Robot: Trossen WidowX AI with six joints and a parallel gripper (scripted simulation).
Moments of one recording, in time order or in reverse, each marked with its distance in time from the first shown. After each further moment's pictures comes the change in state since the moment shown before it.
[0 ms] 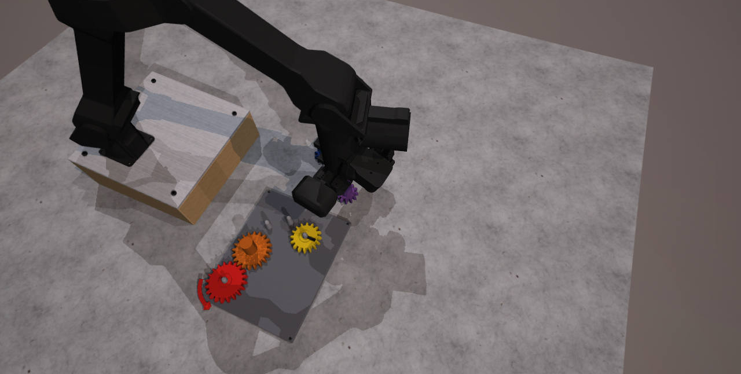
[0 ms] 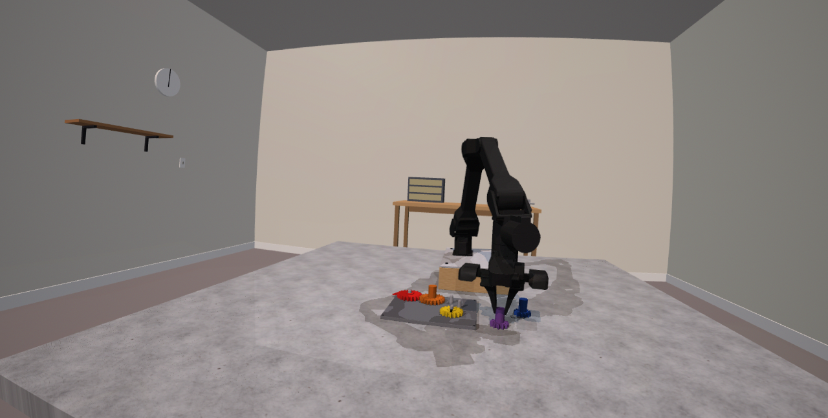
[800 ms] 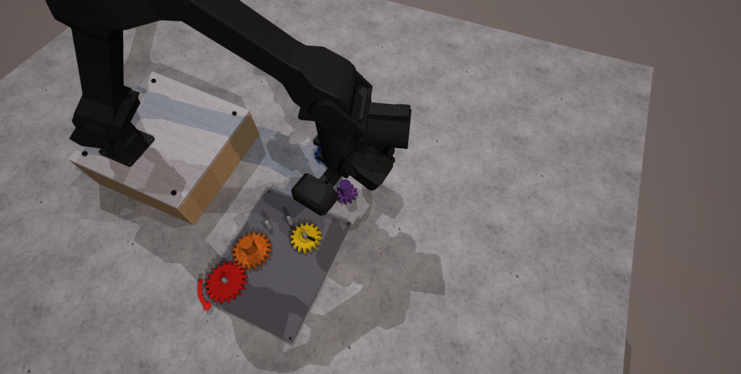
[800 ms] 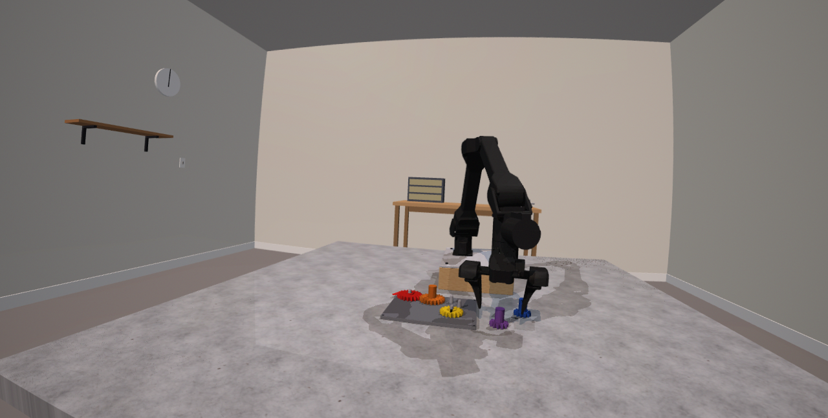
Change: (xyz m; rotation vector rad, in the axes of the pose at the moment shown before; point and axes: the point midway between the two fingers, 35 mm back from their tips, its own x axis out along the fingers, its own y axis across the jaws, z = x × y) arm -0.007 0.001 0.000 0.000 0.000 0.001
